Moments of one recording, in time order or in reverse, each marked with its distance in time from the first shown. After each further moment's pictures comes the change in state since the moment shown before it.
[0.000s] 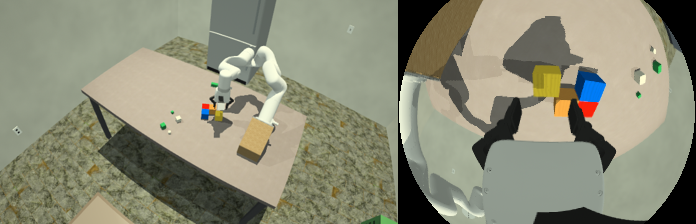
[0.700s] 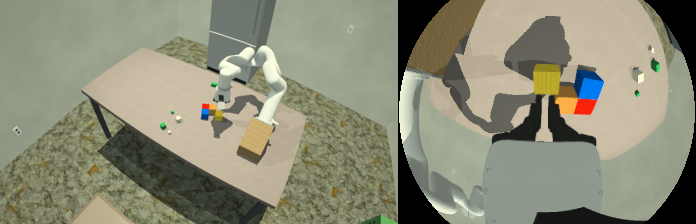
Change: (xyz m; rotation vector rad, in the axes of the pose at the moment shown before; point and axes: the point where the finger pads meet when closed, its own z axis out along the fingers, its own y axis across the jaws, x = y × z) arm 0.000 0.000 -0.009 0.000 0.000 0.000
